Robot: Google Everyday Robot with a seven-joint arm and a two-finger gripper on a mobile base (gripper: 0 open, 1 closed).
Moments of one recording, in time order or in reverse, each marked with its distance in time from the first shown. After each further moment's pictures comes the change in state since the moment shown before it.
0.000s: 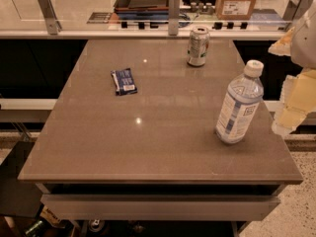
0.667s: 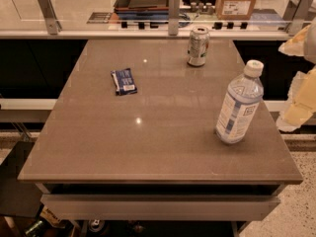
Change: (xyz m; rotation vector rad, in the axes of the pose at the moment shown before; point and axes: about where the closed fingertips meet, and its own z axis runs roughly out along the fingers) arm 0.009 -0.005 -0.004 0.000 -0.065 0.080
